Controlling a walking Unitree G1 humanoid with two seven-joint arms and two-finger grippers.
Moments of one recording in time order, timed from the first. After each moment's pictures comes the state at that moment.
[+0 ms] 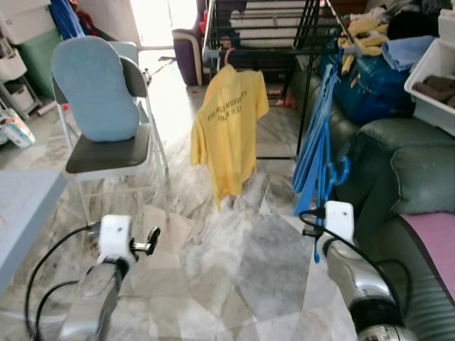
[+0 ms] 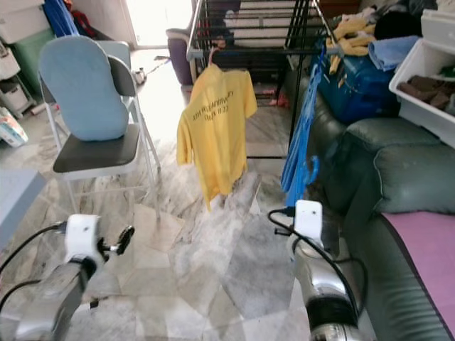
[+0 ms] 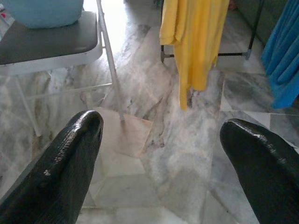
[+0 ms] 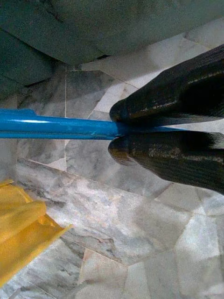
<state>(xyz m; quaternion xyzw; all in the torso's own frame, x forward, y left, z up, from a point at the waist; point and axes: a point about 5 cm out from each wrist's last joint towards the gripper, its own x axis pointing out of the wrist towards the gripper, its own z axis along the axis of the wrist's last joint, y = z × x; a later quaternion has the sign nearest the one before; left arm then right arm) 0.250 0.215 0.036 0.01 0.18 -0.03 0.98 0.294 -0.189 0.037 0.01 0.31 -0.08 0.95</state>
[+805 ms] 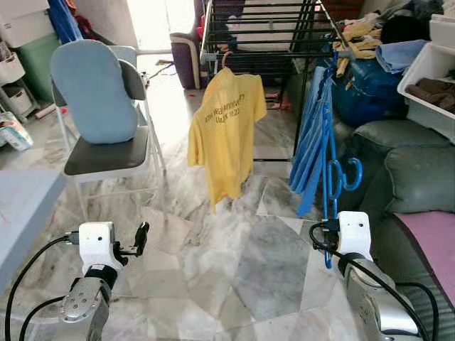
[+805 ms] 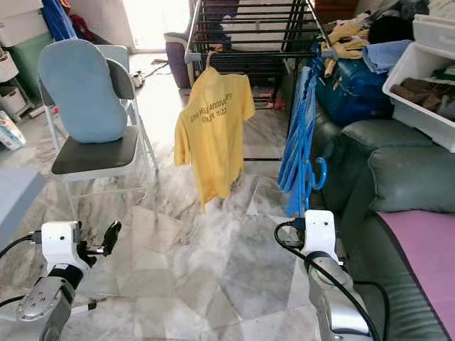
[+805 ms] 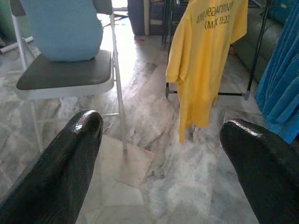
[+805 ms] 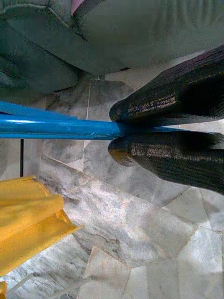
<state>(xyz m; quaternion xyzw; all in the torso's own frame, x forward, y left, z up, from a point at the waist) 0.235 0.219 0.055 -0.01 0.10 0.00 1.00 0.260 -0.198 0.060 -0.02 0.26 -0.05 0.96</state>
